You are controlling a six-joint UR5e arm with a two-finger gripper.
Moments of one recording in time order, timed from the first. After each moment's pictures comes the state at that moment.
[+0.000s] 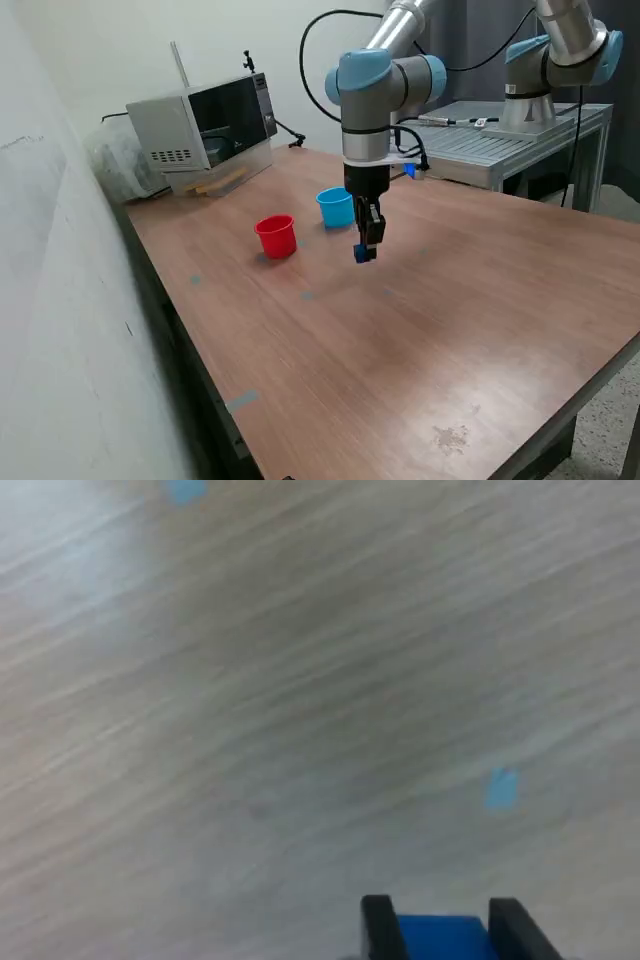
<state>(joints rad) 0.09 -0.76 1.28 -2.19 -1.65 3.68</state>
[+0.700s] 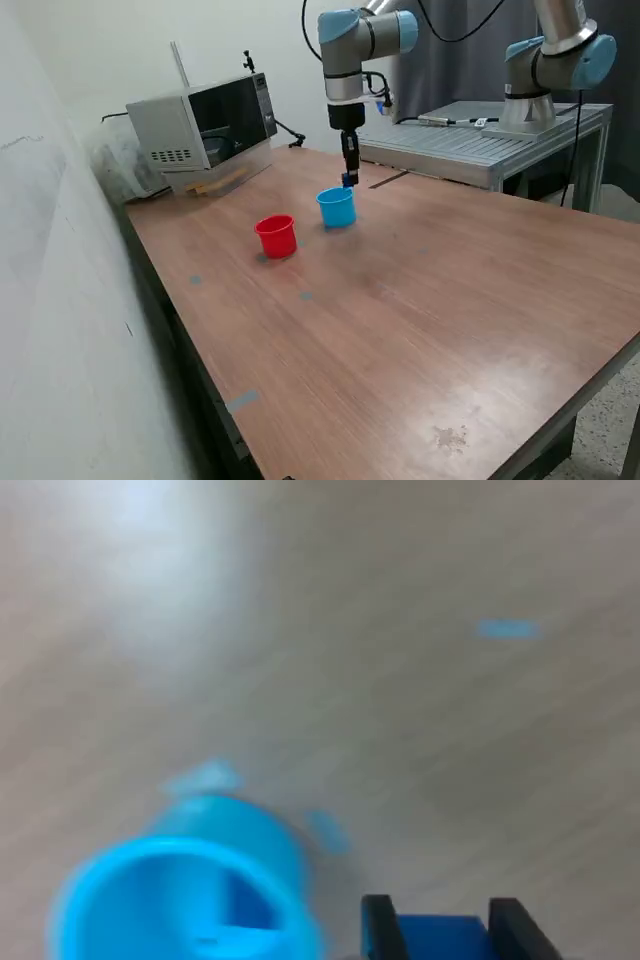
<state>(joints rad) -0.19 -1.11 1.69 -2.19 -1.65 3.54</state>
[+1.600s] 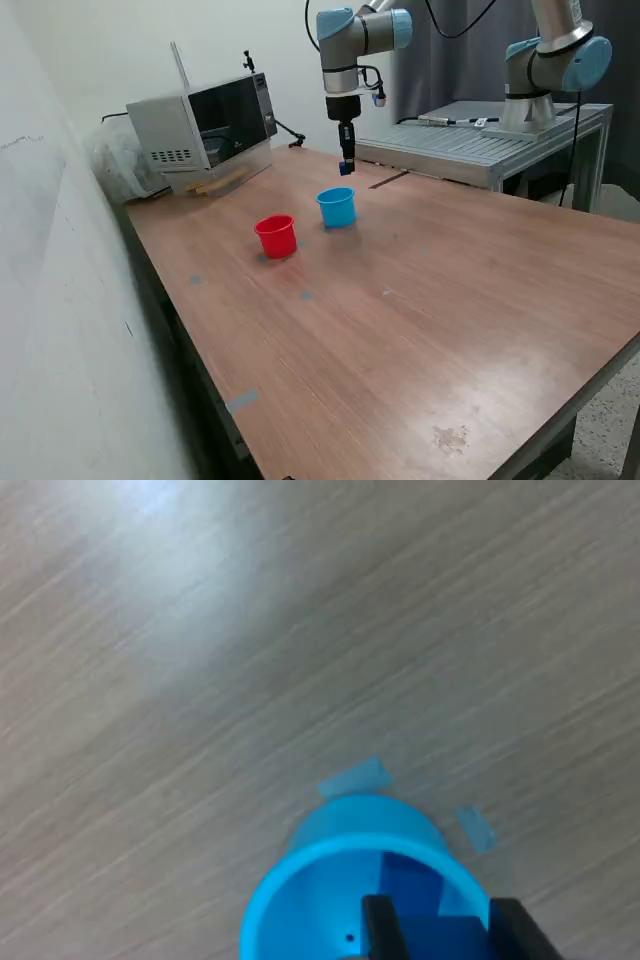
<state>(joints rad) -0.28 -1.17 1.78 -2.22 -1.65 3.45</state>
